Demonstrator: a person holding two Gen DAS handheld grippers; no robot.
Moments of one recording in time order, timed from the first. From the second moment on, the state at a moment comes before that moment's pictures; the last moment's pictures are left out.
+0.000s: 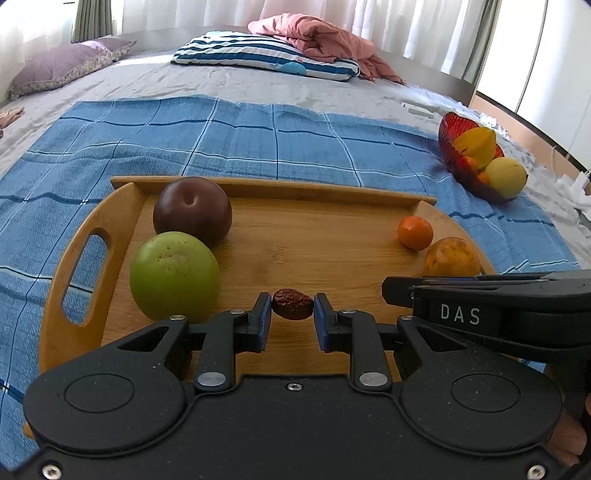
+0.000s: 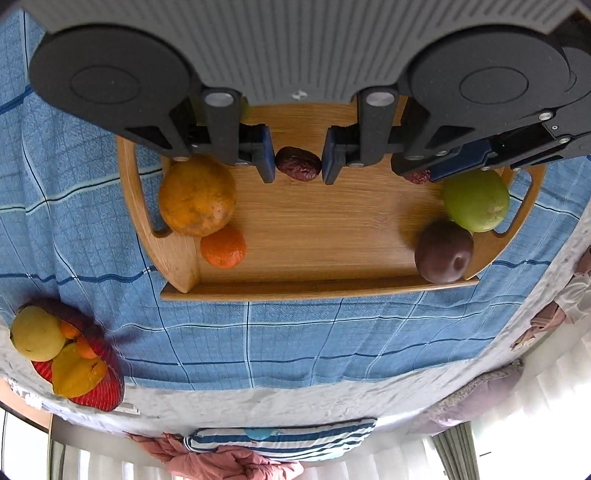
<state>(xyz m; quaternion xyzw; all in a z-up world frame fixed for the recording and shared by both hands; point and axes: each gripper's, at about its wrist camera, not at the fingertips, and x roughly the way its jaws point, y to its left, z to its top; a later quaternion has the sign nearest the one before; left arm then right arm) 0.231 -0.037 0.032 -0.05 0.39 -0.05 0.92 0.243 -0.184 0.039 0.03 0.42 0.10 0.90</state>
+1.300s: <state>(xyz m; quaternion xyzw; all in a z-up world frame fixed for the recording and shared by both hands) 0.238 -0.032 0.019 -0.05 0.39 -0.04 0.92 0.268 -0.165 0.031 -0.02 0.47 0.08 0.88</state>
